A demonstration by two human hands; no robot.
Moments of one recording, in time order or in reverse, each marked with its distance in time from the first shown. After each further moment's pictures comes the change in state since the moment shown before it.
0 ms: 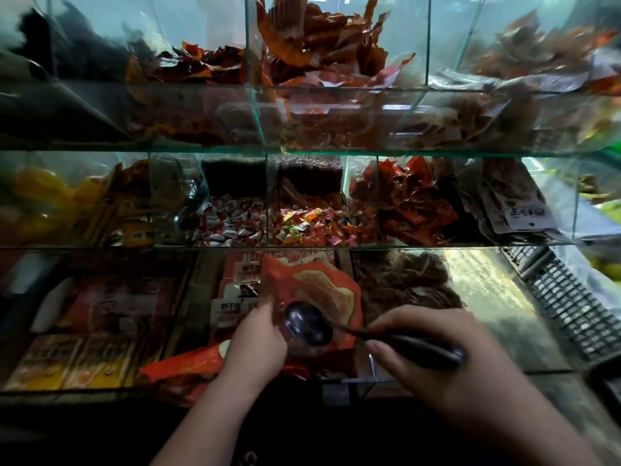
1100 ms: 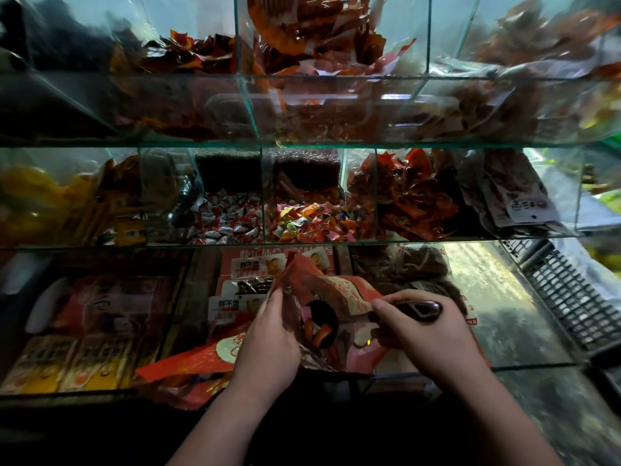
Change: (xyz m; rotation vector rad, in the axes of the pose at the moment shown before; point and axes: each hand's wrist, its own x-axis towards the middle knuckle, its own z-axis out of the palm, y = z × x) left_hand -0.007 0.008 0.011 -0.098 -0.054 0.056; right_hand 0.026 0.066 0.031 0.415 0.301 0.565
